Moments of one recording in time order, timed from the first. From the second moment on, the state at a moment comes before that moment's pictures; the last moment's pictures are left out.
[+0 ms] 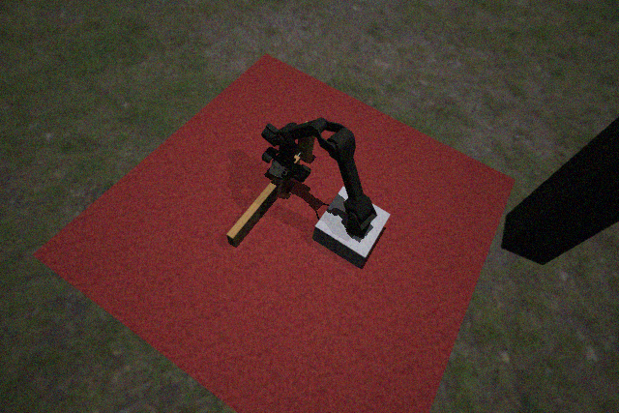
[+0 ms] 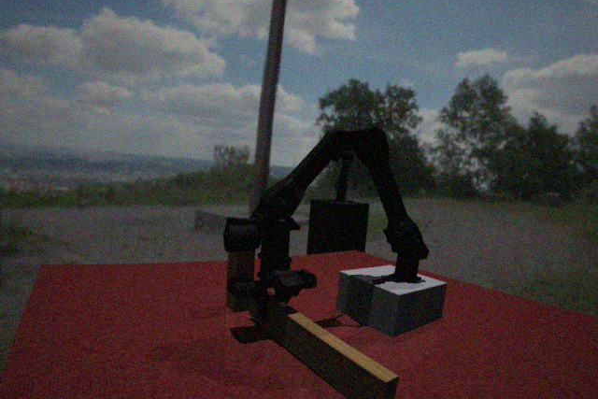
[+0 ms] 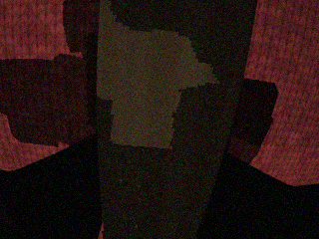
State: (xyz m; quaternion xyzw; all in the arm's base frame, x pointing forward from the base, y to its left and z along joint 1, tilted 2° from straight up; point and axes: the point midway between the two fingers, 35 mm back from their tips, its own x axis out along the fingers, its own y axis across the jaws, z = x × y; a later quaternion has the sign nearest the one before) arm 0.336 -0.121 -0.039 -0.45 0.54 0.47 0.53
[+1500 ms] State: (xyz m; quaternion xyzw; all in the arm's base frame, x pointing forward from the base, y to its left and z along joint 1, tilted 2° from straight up) arm 0.336 -0.120 -0.032 -0.45 0.54 0.47 0.53
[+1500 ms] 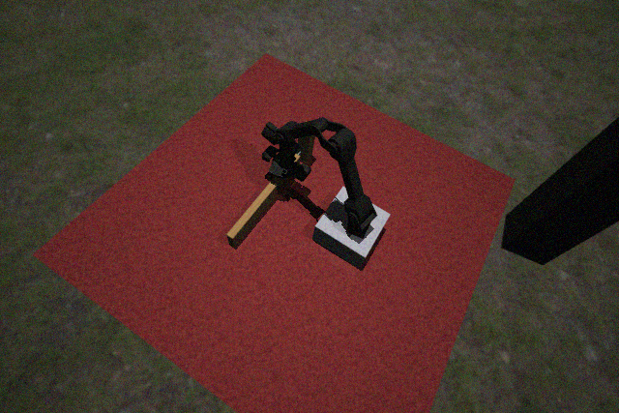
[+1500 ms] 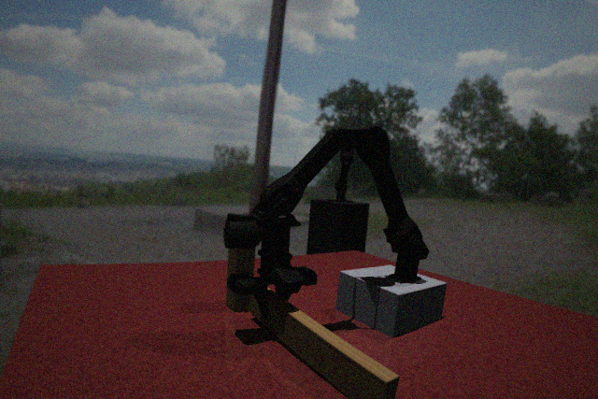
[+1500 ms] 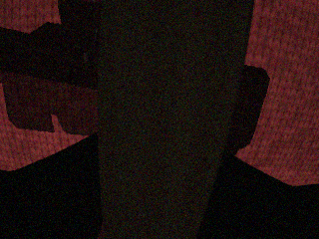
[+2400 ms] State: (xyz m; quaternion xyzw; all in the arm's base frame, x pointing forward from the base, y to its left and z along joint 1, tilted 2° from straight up) arm 0.336 -0.120 -0.027 -0.45 0.54 0.47 0.53
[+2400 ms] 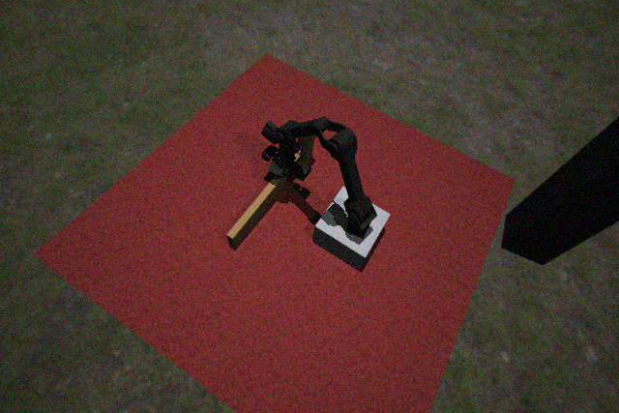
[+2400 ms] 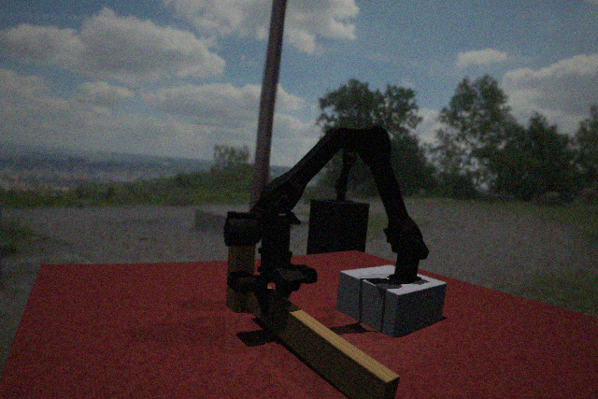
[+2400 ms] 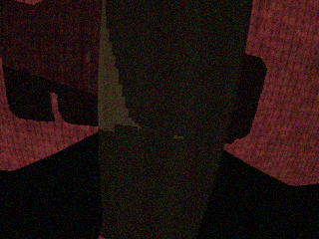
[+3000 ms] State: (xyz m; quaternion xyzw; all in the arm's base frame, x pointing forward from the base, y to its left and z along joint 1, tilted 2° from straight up) arm 0.336 -0.120 -0.024 -0.45 0.54 0.47 0.53
